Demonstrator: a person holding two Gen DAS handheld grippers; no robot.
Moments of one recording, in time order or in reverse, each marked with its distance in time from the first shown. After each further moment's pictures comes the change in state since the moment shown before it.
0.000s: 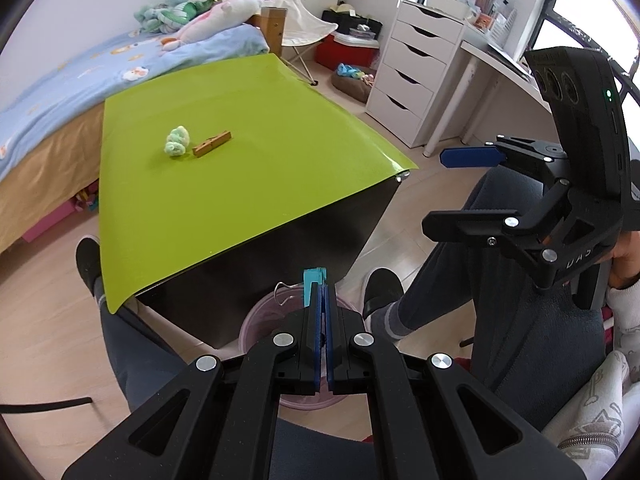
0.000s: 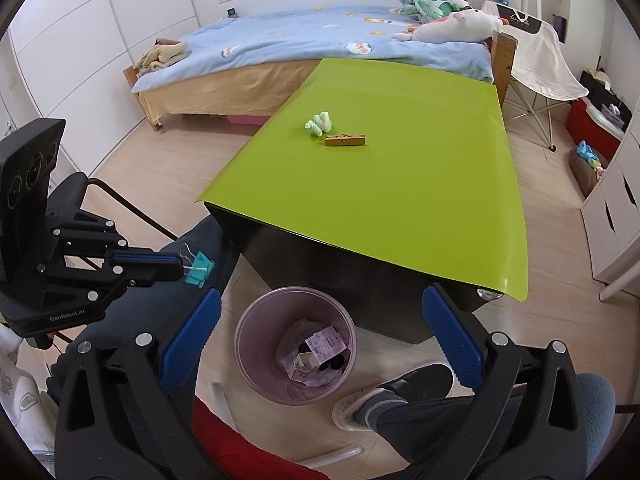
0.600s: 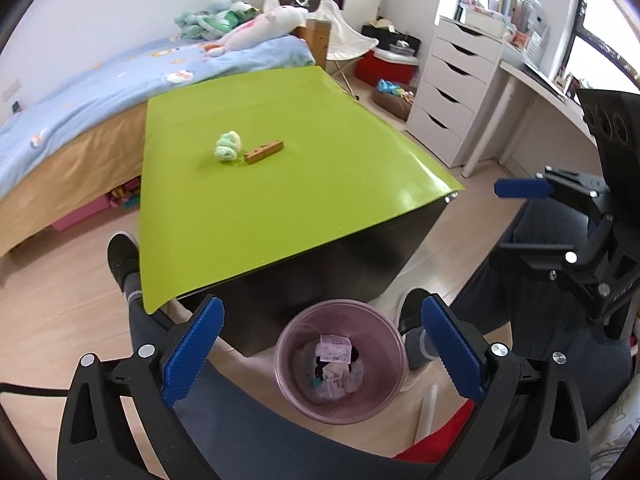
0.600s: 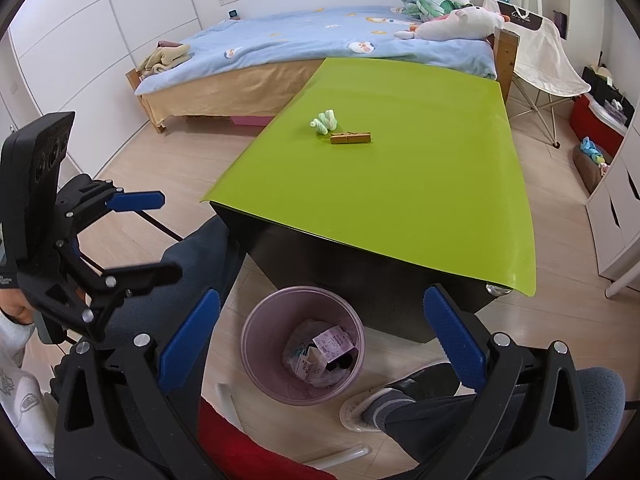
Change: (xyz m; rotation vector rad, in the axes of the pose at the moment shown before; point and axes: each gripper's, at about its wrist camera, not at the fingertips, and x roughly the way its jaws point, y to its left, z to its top) left arm -0.003 0.029 0.001 -0.084 -0.067 0.129; right arm 0.004 0.004 -0.003 0.014 0.002 0.016
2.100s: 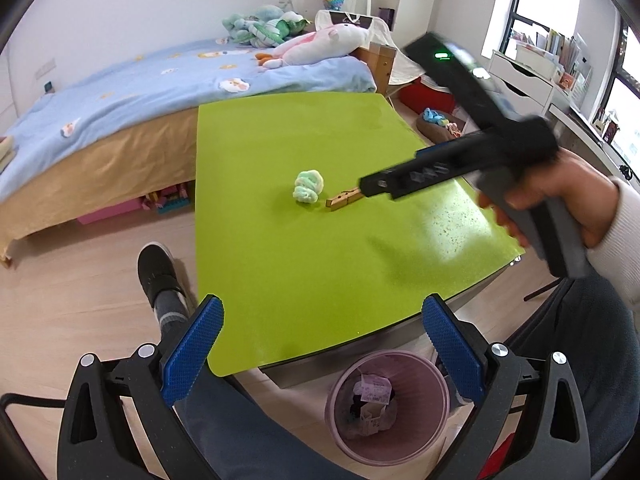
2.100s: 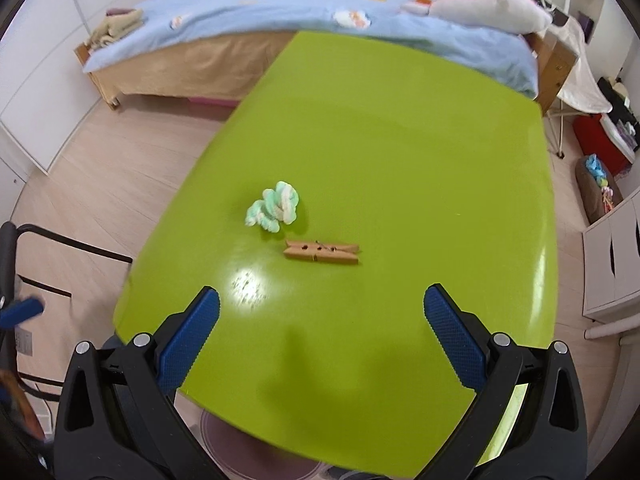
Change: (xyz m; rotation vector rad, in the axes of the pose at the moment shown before) left arm 0.013 0.073 0.041 -0.099 -0.051 0.087; right arm 0.171 -0.016 0.184 -0.017 0.201 -0.116
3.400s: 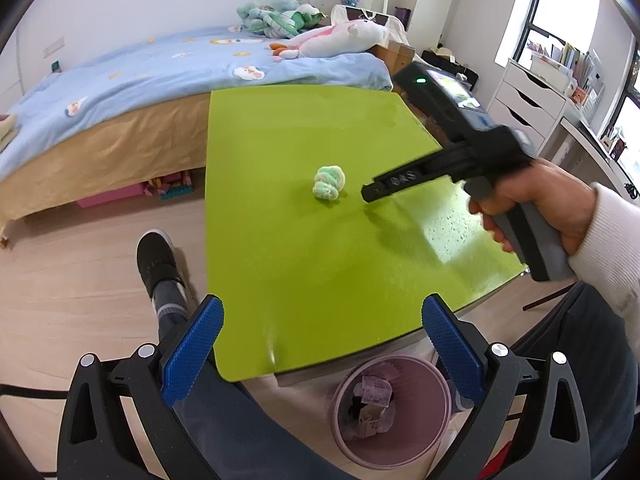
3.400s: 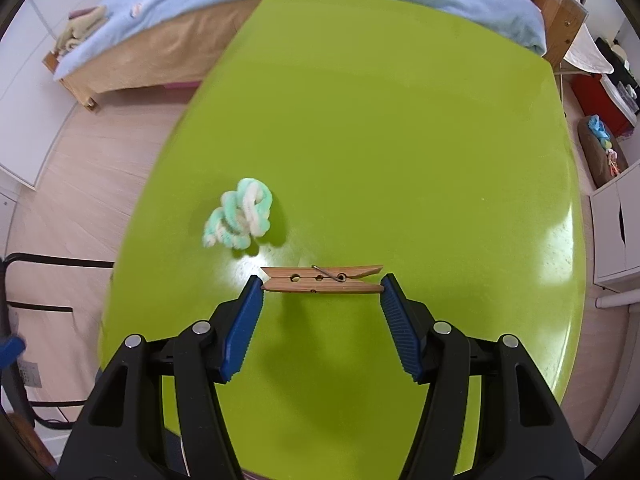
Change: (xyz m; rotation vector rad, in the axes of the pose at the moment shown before) left arm 0.015 0.022 0.007 -0.058 0.018 -0.006; right arm 0.042 -0.018 0.014 0.089 0.098 0.003
